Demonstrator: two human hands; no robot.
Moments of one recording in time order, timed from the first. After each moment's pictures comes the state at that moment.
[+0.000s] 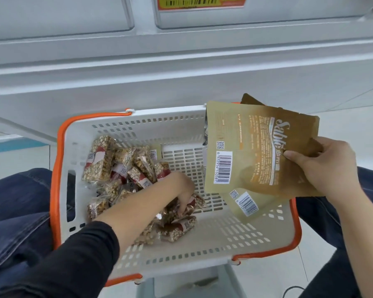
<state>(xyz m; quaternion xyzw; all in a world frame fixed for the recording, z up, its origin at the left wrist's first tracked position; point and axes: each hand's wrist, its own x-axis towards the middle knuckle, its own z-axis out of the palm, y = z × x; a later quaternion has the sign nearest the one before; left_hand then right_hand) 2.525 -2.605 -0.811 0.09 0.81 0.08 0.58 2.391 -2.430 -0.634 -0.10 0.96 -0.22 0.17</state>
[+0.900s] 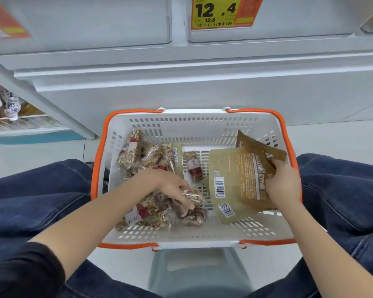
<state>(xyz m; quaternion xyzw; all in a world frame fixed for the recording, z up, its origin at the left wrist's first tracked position) 2.617 -2.650 -0.745 -0.07 0.81 0.26 0.52 2.451 -2.427 -0.710 -0.14 0.97 -0.13 0.17</state>
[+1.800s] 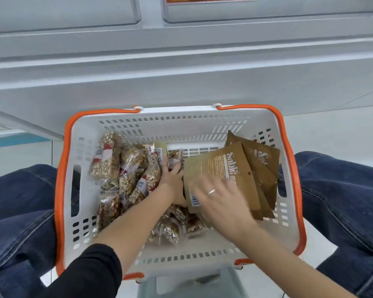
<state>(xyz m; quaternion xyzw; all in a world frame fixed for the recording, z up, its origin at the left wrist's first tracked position) 2.570 -2.612 -0.835 -0.04 0.89 -0.04 0.46 2.518 -2.470 -0.726 -0.61 0.79 0.06 0.08</state>
